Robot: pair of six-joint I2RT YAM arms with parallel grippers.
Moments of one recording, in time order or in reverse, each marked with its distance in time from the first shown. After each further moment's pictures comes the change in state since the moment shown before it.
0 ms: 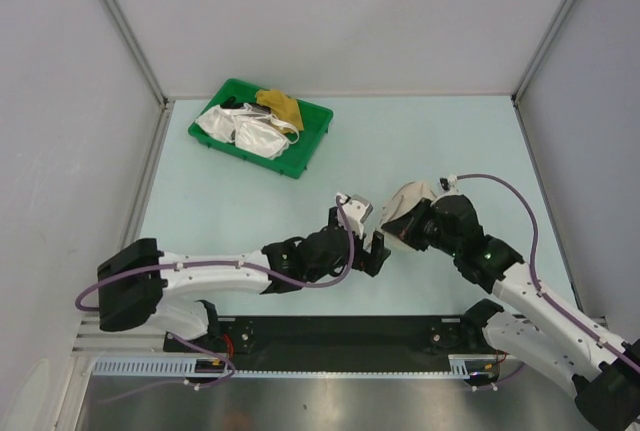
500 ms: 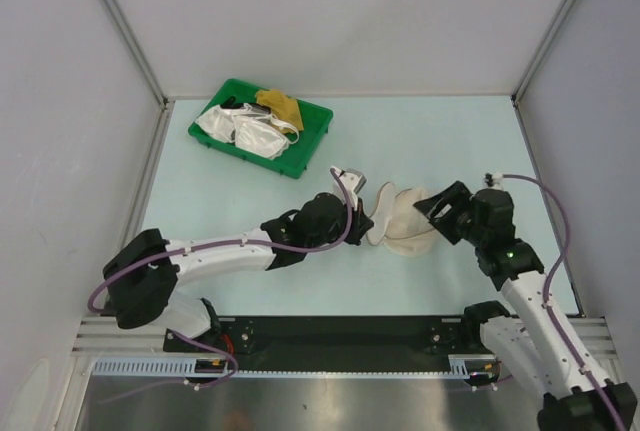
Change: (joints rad) left arm 0.208 0.092 0.073 0.004 0.225 -0.019; right arm -0.318 -0.089 -0.025 -0.059 -0.083 -0.095
